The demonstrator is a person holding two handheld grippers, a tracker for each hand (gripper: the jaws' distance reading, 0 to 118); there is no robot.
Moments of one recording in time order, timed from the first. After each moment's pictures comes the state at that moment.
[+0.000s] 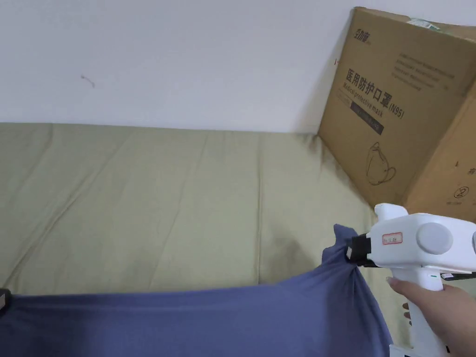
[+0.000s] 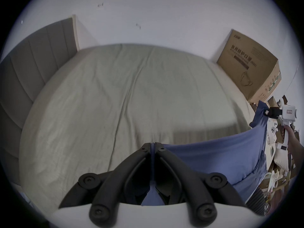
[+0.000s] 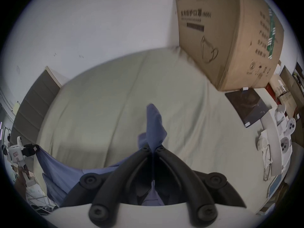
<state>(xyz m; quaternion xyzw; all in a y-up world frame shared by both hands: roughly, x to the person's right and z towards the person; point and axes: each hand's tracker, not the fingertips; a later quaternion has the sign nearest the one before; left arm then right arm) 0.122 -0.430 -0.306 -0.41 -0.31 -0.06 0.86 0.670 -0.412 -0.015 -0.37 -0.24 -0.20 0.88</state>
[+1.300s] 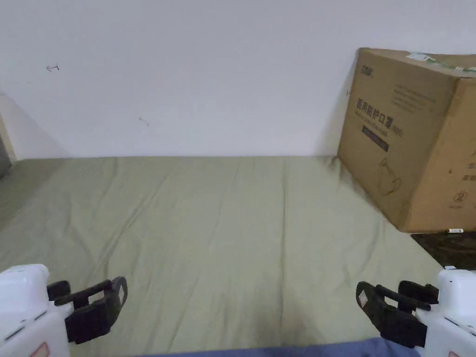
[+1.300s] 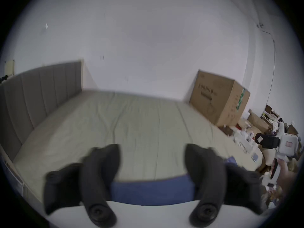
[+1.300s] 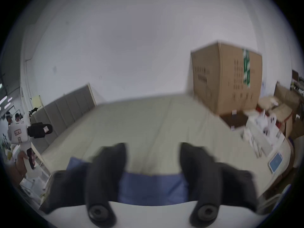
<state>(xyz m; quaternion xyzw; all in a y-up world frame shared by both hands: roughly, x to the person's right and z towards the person) 0.048 -0.351 -0.067 -0.17 -0.34 0.03 0.92 0.425 -0.359 0.196 -0.13 -0.19 -0.10 0.97</state>
